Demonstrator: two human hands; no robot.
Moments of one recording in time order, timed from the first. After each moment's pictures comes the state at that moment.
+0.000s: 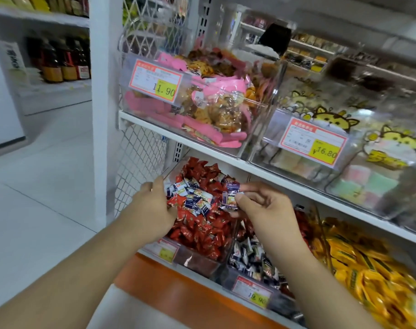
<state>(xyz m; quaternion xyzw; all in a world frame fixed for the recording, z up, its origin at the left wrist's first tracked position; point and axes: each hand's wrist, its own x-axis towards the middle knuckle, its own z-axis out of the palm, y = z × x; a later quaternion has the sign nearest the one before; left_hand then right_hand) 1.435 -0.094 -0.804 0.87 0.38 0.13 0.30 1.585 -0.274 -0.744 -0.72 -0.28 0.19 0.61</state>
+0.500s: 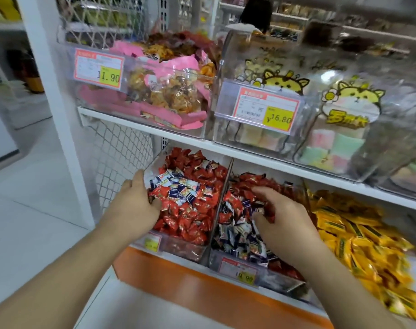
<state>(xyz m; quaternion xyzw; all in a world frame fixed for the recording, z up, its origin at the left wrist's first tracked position) 1.446 -0.118 -0.803 0.84 0.43 0.15 0.28 1.623 -0.357 -0.759 -0.88 -0.38 0.06 0.26</state>
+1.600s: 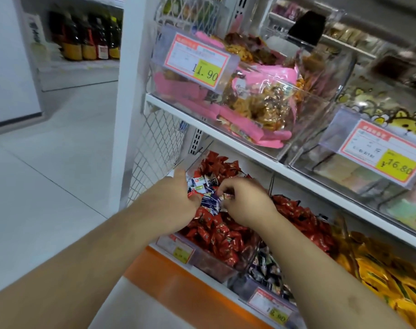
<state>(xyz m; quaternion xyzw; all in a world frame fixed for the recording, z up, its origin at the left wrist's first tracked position) 1.434 -0.088 -0.786 0.86 0.38 0.12 0.32 1.622 -0.174 -0.784 -0.85 -0.51 0.05 0.08</state>
